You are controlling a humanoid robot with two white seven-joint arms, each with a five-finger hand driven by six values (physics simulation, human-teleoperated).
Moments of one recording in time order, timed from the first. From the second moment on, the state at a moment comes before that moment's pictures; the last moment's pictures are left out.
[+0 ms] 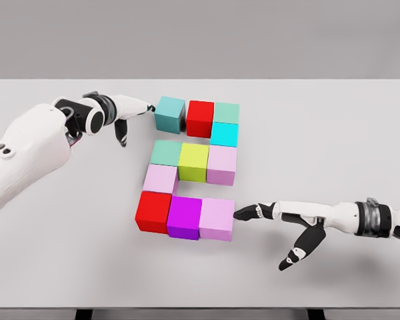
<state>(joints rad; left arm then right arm) -0.99 0.44 -1.09 -1.16 -0.49 0.26 -0.61 -0.70 -0.97 1.38 -1.50 -0.79 -0.61 0.61</state>
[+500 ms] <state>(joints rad) -0.99 0.44 -1.09 -1.16 -0.49 0.21 -0.61 -0.70 -1.01 1.26 -1.43 -0.79 -0.61 0.61</state>
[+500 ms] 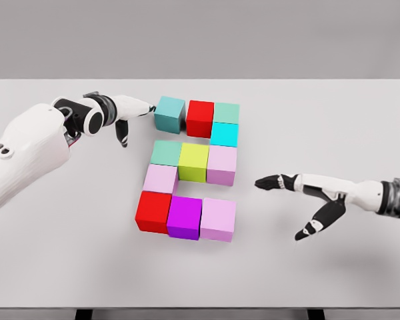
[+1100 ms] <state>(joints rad) -0.98 0.45 -1.09 -1.20 -0.49 0.21 -0.61 -0.51 -0.74 0.35 -1.35 -0.30 -0.61 0.61</state>
